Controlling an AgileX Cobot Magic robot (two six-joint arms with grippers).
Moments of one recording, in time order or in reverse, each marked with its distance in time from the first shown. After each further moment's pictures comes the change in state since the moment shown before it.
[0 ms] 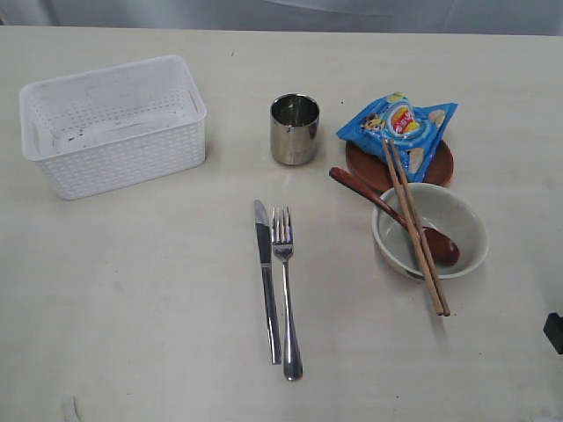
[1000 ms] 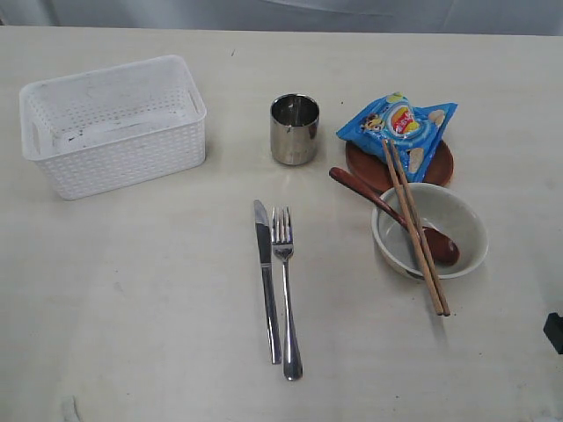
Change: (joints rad) left arm 0.404 -0.003 0.000 0.000 0.278 -0.237; right arm 0.000 0.000 0.000 0.000 0.000 0.000
